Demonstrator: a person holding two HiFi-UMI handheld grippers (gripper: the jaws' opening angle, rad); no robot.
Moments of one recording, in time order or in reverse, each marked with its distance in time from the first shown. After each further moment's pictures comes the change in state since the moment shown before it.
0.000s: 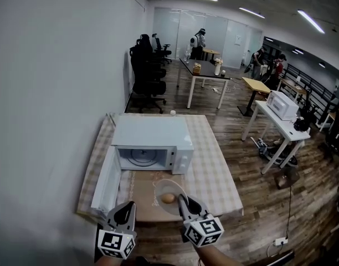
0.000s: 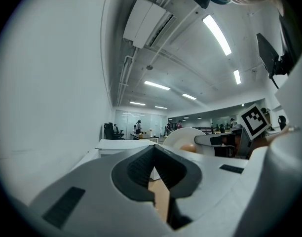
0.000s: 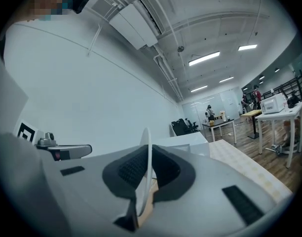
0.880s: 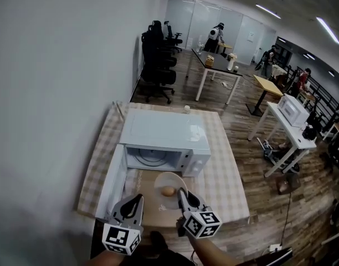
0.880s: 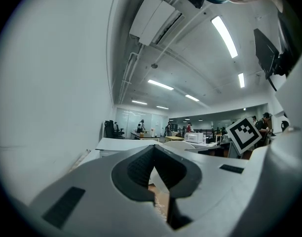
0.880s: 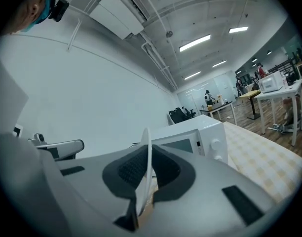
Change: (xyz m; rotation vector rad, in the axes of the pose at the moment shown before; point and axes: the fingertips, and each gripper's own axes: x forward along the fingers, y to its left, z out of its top) left arm 0.063 0.059 -0.009 -0.046 0.010 -0.011; right arm 0.115 -0.016 -0.043 0.142 0.089 -0.016
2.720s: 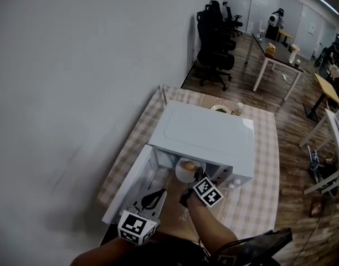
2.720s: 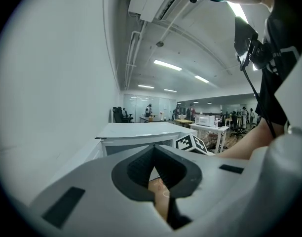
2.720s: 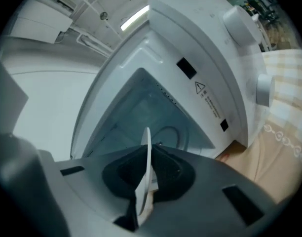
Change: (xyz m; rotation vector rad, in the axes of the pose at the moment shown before) left arm 0.096 0.050 -0.054 0.018 0.213 0.108; right arm 0.236 -0.126 -0.119 0.561 0.160 -0.195
